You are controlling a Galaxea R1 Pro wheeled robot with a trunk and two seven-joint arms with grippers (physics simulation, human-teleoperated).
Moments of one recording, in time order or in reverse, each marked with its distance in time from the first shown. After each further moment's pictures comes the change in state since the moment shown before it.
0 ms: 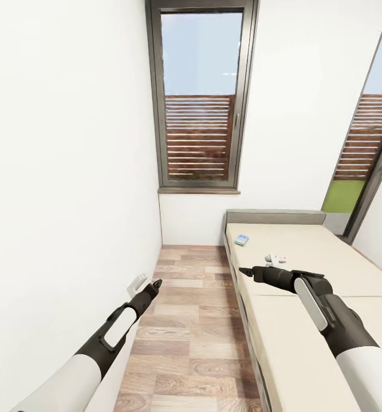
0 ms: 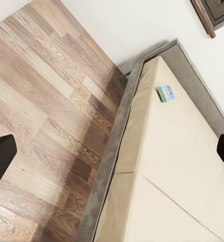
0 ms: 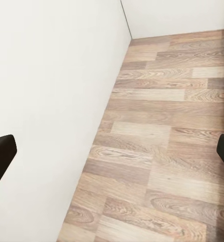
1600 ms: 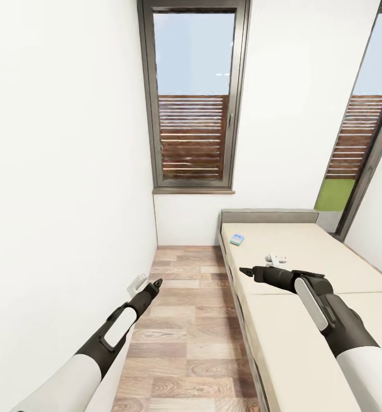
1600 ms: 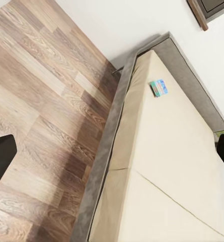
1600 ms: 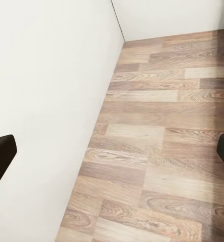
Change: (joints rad) left arm 0.000 0.000 -0.001 -0.003 0.000 0.000 -0.011; right arm 0.000 -0.001 -0.001 0.000 0.000 0.000 0.000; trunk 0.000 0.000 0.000
